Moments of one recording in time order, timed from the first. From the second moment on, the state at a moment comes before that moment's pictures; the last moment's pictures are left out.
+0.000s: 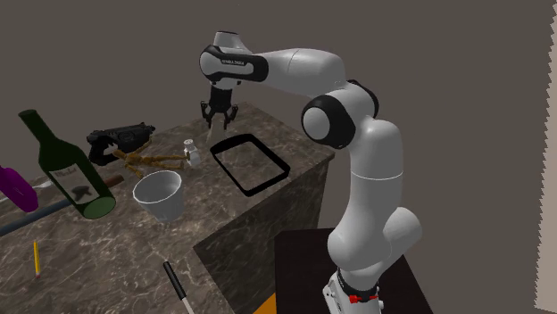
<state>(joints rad) 0.32 0.35 0.41 -1.40 0.12 1.82 0.42</state>
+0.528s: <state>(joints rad) 0.33 0.37 0.41 -1.27 0.10 1.71 0.45</state>
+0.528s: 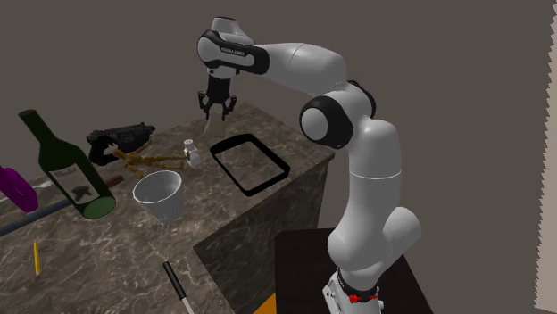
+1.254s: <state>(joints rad) 0.37 0.45 0.42 -1.01 0.07 1.53 0.49</state>
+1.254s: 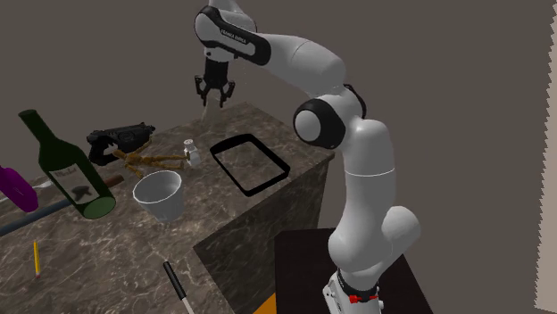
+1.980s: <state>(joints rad) 0.21 -0.07 0.39 -1.60 0.28 1.60 0.34</state>
